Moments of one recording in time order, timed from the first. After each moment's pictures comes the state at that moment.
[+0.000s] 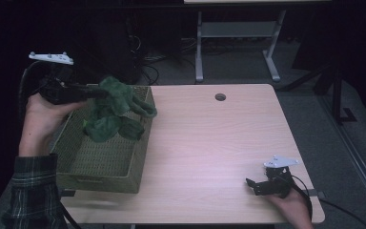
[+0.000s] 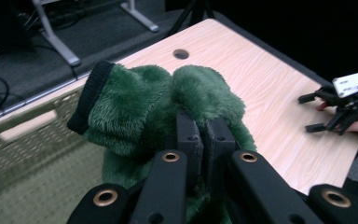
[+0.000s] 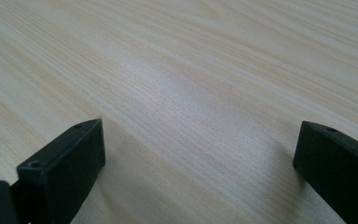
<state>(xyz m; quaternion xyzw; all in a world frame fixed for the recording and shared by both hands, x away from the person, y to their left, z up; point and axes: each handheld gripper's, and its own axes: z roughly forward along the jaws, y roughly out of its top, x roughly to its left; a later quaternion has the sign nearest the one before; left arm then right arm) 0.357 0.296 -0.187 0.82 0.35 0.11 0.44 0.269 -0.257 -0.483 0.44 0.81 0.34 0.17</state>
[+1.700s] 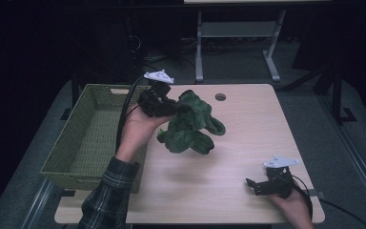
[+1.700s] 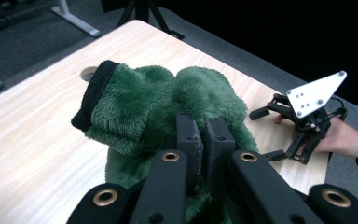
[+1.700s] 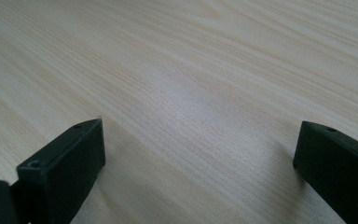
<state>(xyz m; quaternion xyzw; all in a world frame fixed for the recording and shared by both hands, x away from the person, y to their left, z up) 0.368 0.107 -0.252 0.85 0.28 0.06 0.45 0.269 -0.258 -0.483 0.44 0.81 0.34 0.17</state>
